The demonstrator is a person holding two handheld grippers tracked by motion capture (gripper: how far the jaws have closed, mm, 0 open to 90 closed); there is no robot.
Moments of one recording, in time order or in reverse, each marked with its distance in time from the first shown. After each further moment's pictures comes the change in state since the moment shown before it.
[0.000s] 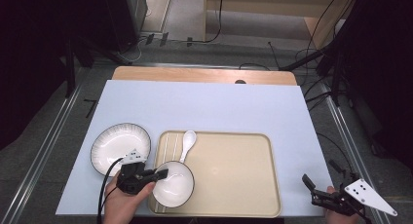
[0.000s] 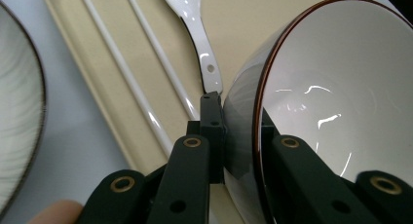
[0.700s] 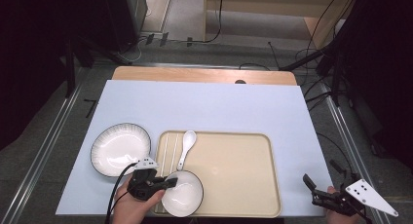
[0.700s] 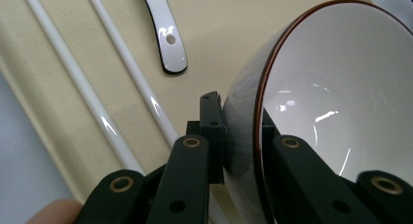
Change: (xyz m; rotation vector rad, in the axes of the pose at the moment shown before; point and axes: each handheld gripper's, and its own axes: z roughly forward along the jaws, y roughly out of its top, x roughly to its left) left arm -0.015 -0.008 0.019 0.066 -0.043 0.013; right arm -0.001 0.000 -0.001 -0.005 -0.005 0.001
